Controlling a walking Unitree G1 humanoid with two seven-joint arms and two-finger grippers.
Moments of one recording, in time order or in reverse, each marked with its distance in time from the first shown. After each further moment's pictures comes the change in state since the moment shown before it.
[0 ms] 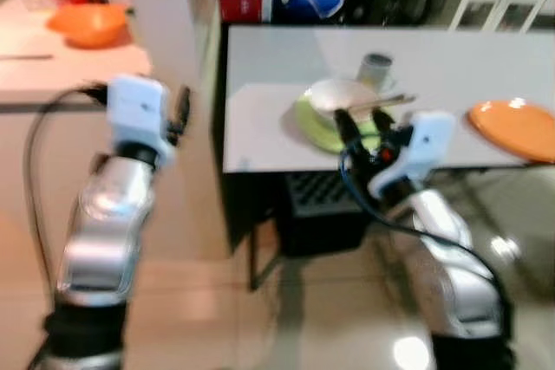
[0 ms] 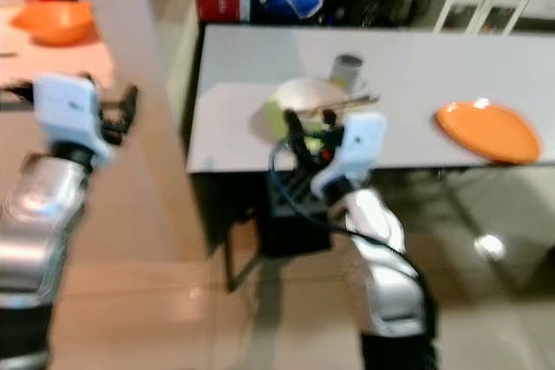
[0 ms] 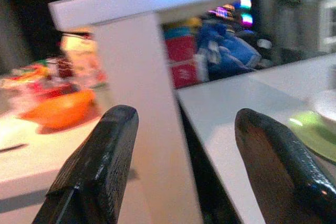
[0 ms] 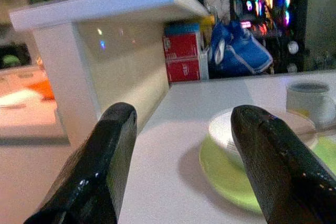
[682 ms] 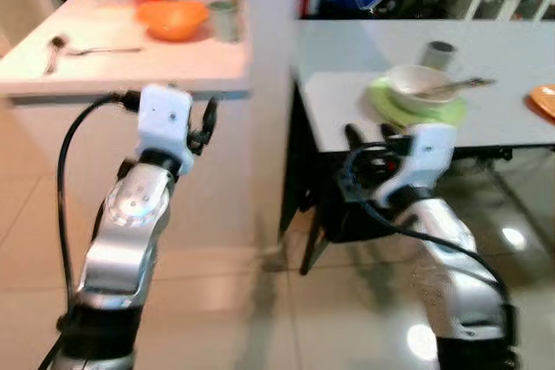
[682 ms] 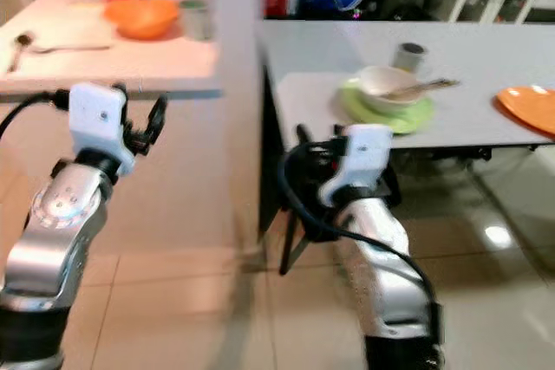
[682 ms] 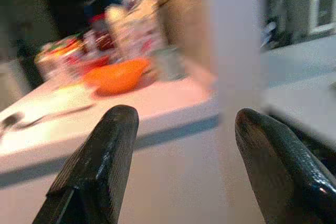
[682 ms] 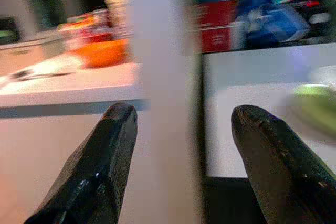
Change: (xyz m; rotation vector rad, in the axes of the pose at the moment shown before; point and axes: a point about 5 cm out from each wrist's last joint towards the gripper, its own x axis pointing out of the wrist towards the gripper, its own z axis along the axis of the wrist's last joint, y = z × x) left arm -0.003 -0.003 -0.015 -0.009 0.050 -0.016; right arm 0.002 0.008 -0.011 -0.001 0.057 0.017
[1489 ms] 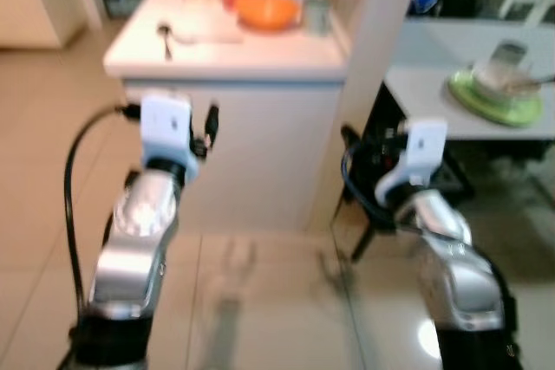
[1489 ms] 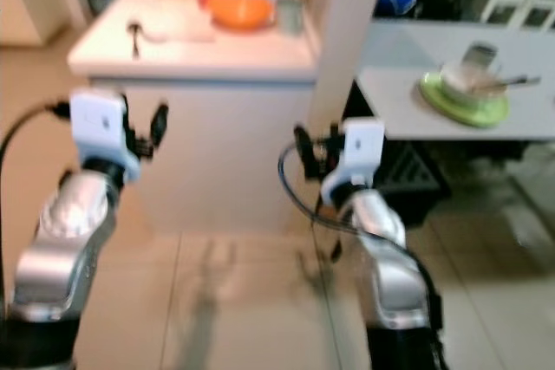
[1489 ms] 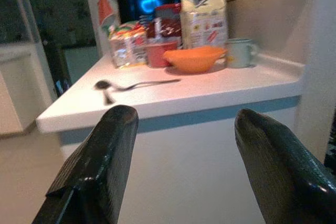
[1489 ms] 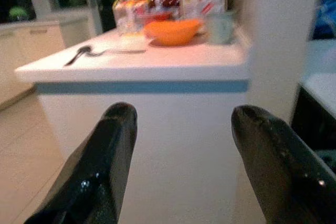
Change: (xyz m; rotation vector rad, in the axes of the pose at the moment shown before) left arm -0.001 -0.013 0.006 -0.073 -0.030 0.016; right arm 0.004 -0.014 -0.003 -0.038 0.042 -0.029
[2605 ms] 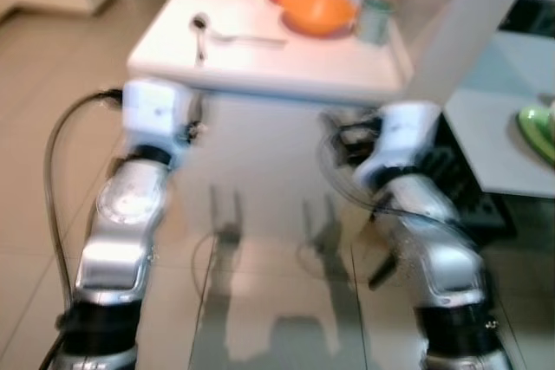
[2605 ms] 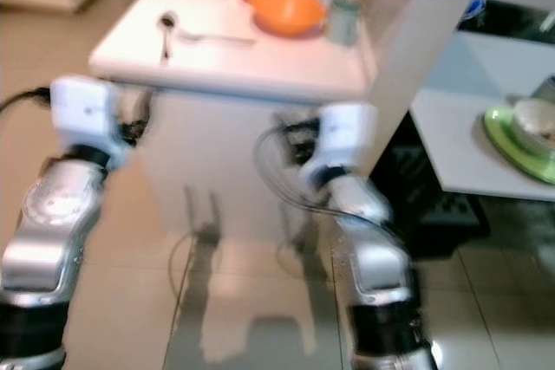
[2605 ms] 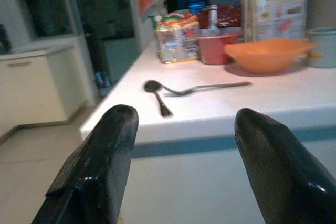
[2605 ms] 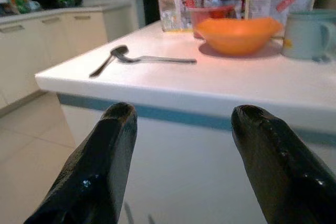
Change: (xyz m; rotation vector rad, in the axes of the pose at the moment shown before) left arm 0.008 0.015 0.006 0.039 -0.040 0.031; right arm 0.020 0.021 0.008 -0.020 -0.028 0.067
